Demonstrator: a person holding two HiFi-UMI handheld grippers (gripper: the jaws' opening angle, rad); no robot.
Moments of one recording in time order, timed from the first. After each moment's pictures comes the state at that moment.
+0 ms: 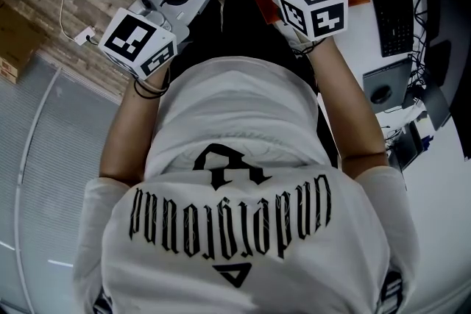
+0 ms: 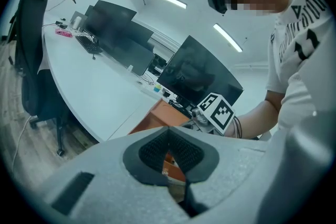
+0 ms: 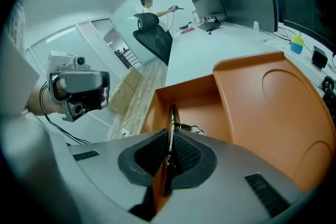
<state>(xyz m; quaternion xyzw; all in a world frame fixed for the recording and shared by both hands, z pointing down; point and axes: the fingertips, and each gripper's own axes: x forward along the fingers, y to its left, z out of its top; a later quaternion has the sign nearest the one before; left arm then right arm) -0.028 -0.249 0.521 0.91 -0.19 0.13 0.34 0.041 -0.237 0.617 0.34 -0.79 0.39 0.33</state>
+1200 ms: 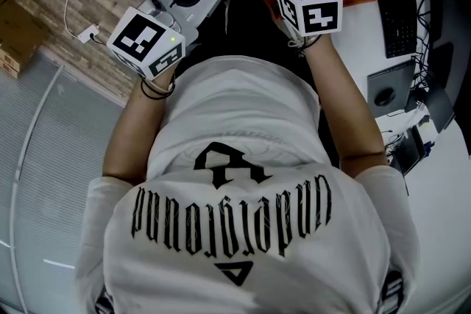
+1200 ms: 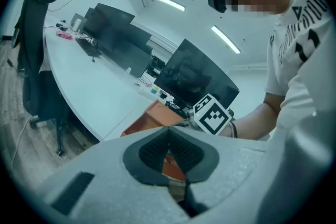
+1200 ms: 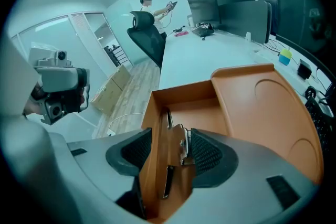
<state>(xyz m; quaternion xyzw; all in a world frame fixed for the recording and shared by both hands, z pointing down) -0.033 -0.231 0.508 0.92 -0.18 0.12 0.33 0.042 -0.240 0.617 0.40 -0.76 0.36 0.36</state>
